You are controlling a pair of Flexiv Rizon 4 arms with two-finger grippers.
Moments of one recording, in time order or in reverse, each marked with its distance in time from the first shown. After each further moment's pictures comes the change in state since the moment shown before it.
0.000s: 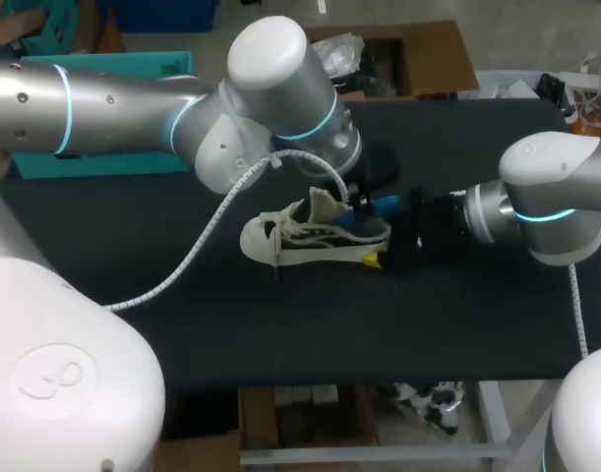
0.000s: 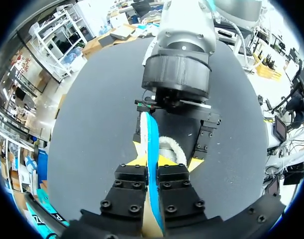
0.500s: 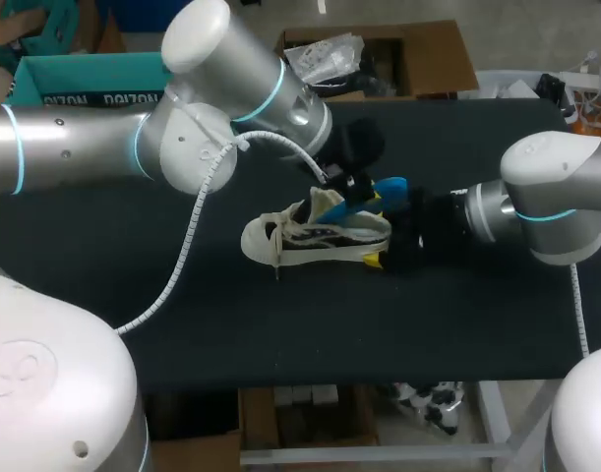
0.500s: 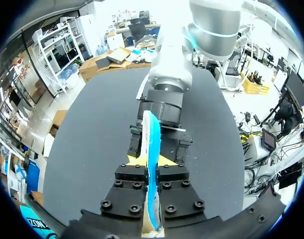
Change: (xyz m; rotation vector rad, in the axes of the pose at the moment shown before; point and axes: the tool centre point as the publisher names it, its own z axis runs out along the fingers) left arm 0.010 -0.022 -0.056 0.222 0.100 -0.011; right arm -0.003 0.001 -0.004 0.004 -0.008 -0.023
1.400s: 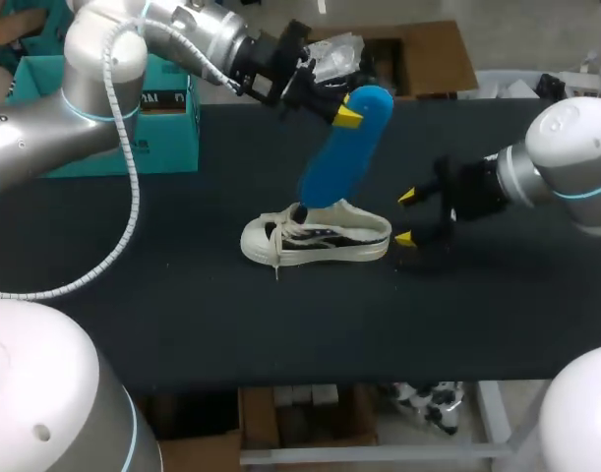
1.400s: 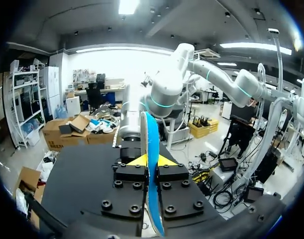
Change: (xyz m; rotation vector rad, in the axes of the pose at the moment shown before) left arm -0.014 -0.070 -0.151 0.591 0.464 0.154; right arm -0.009 0.024 -0.078 0.172 -0.034 -0.025
